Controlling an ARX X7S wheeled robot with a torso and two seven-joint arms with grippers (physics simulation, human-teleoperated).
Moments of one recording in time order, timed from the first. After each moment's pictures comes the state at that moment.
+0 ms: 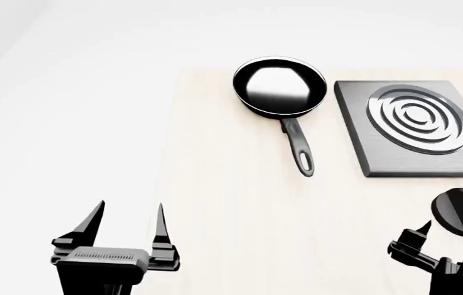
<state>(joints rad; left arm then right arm) 0.08 -0.28 0.20 0.31 -0.18 0.04 -0.23 -0.04 0.27 0.26 -0.37 0.29 0.48 0.47</state>
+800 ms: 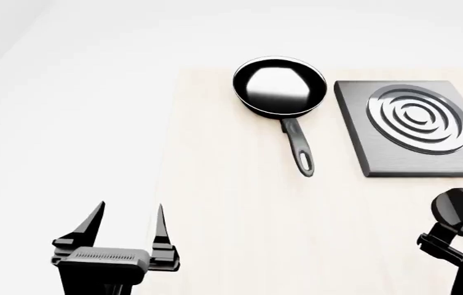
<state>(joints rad) 0.08 -0.29 0.21 0.29 -0.19 0.05 -0.24 0.09 0.32 0.34 -0.07 0.28 0.37 0.46</state>
